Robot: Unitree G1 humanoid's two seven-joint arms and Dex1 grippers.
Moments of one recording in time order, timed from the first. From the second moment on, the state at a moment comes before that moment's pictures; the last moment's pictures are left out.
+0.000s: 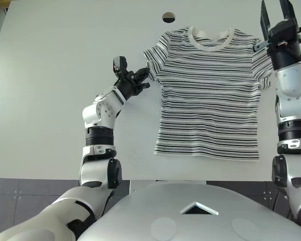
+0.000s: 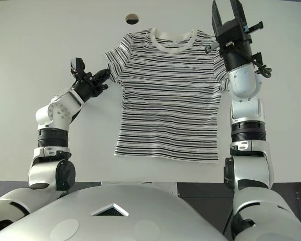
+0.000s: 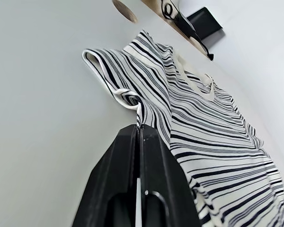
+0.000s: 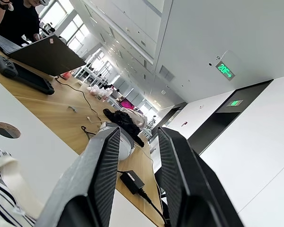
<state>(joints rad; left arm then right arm) -0.32 0.12 0.20 0.35 -0.50 0.61 -0.45 -0.42 -0.49 0.02 0.53 -0.20 -0.63 0.11</state>
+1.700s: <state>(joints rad) -0.42 -0.07 -0.12 0.35 -0.30 0.47 -0.43 -0.42 -0.47 0.02 0.55 -0.21 -0.63 0.13</state>
